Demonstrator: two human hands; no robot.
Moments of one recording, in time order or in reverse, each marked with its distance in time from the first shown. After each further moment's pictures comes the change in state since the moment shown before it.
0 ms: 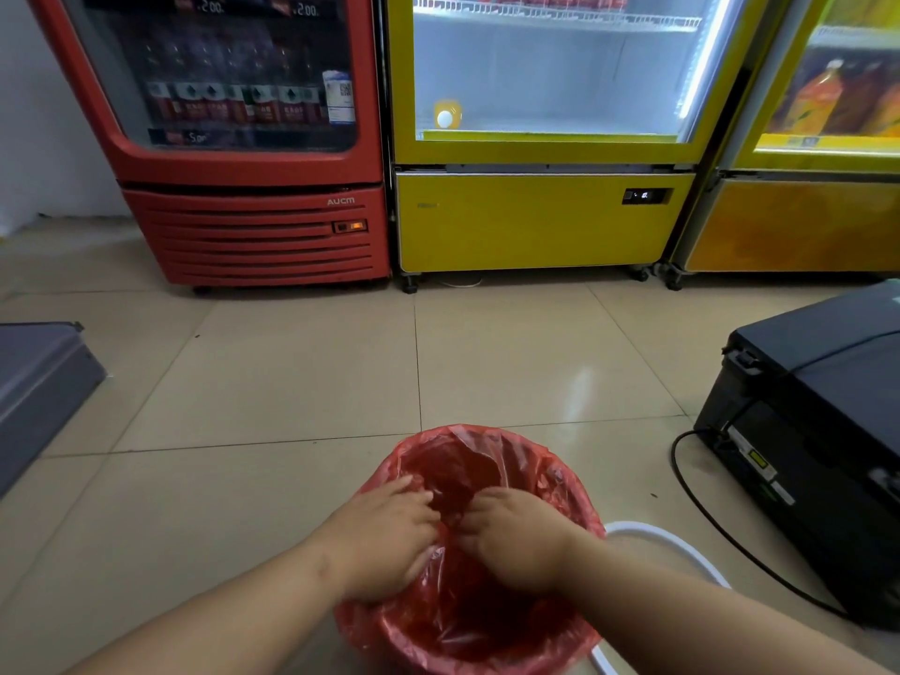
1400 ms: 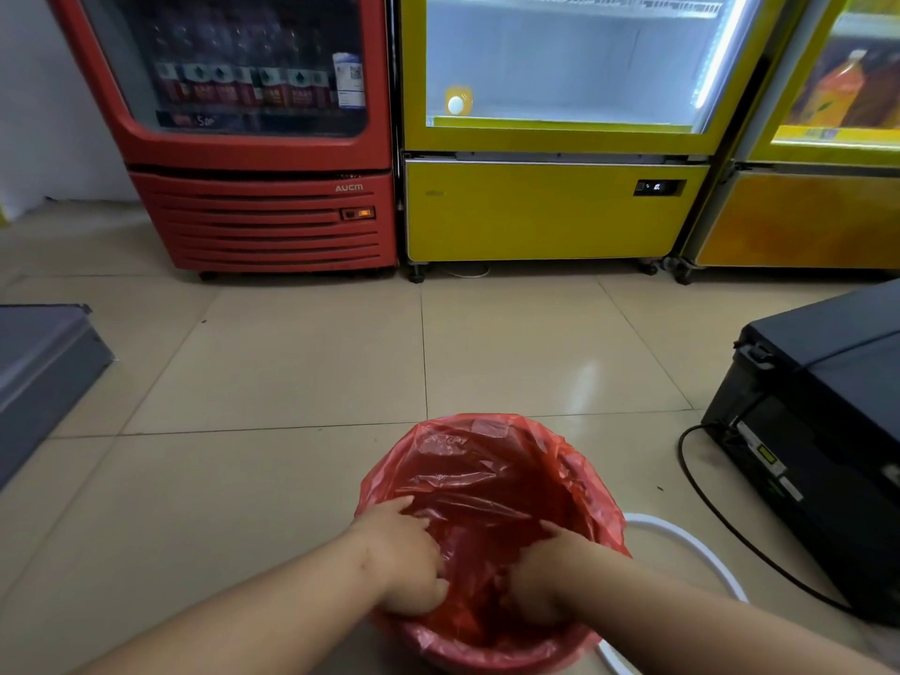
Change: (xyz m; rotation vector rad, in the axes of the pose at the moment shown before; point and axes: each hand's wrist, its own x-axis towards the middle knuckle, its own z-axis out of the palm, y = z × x) left_hand 0.011 0.022 0.007 -0.014 -0.577 -0.084; right_hand -0.009 -0.024 -0.007 0.148 -0.873 0.286
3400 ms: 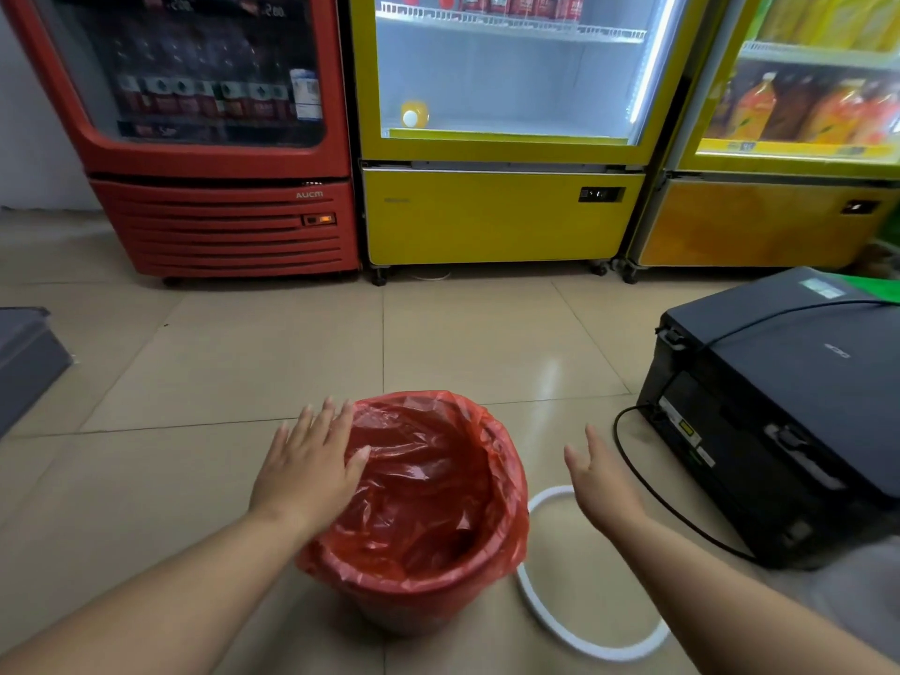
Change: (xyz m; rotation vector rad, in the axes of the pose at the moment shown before) left_hand -0.030 0.010 -0.002 -0.527 0.707 -0.548; right_hand -0.046 0.095 0.089 1.347 0.983 0.467
